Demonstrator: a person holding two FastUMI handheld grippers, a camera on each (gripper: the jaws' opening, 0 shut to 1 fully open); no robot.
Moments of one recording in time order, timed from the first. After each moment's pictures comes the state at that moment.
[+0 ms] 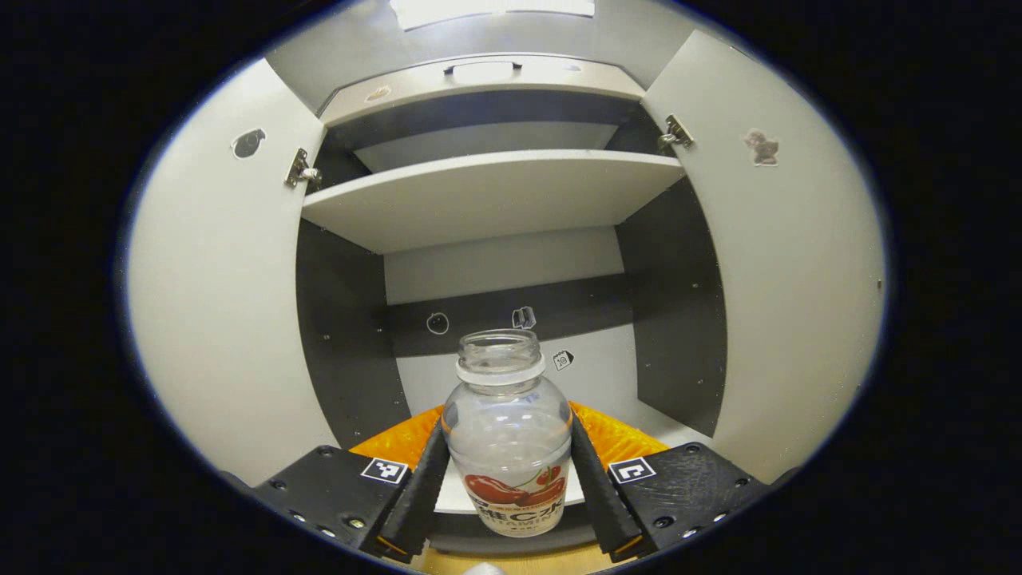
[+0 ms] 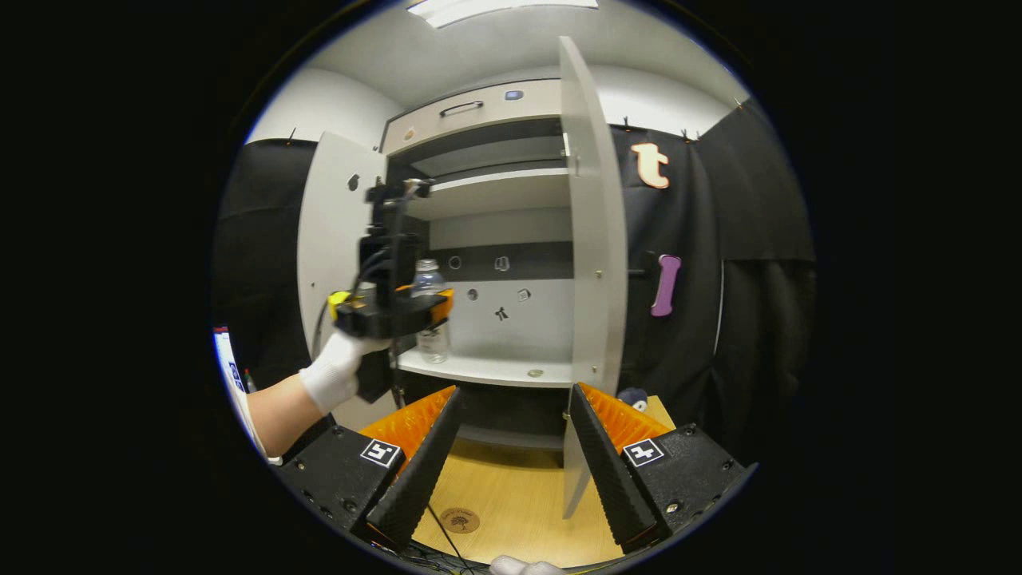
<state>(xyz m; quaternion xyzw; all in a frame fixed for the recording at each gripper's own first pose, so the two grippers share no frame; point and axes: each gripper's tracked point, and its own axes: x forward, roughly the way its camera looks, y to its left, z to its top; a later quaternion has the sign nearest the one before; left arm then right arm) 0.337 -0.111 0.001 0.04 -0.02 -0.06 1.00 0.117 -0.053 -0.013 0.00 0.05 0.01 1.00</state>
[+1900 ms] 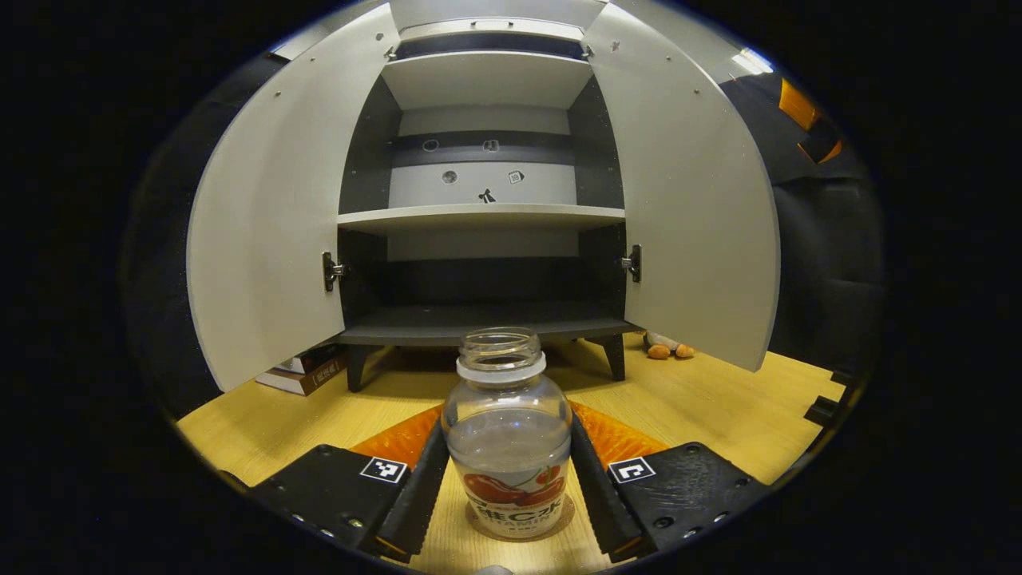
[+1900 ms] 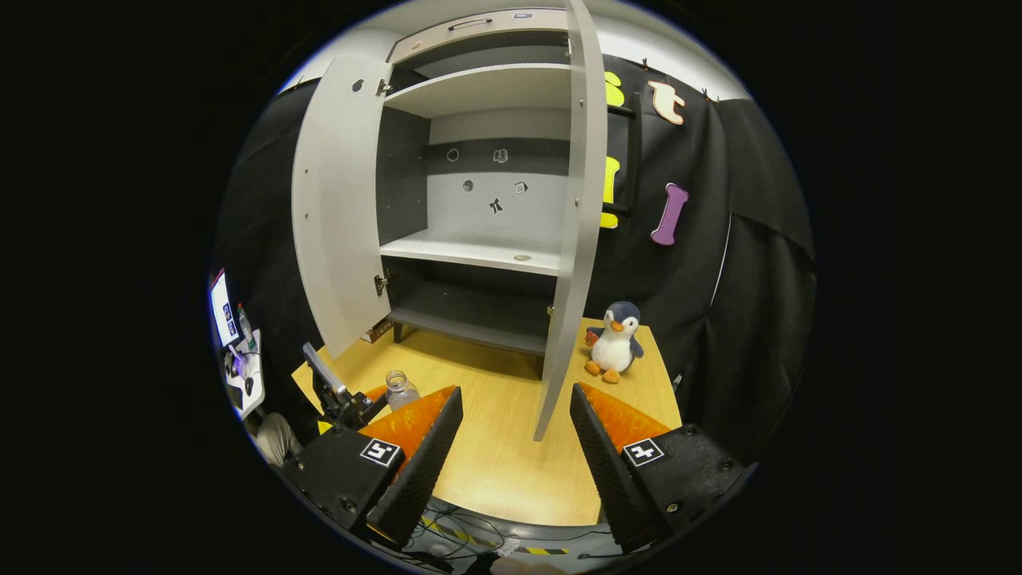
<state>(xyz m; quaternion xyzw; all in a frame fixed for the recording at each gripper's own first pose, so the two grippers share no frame) 0.169 -0.170 -0.363 -0.02 0.09 -0.08 0.99 0.095 -0.100 -0.147 -0.07 0.23 0.03 0.97</state>
